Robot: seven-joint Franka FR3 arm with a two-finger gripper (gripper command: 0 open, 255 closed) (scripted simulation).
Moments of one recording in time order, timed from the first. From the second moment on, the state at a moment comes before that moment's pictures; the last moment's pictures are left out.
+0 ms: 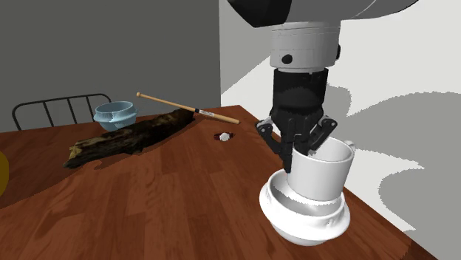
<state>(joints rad) 0.02 -0.54 0.03 -2.39 -0.03 1.82 0.16</state>
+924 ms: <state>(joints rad) 0.02 -0.54 0.03 -2.38 -0.03 1.82 0.16</state>
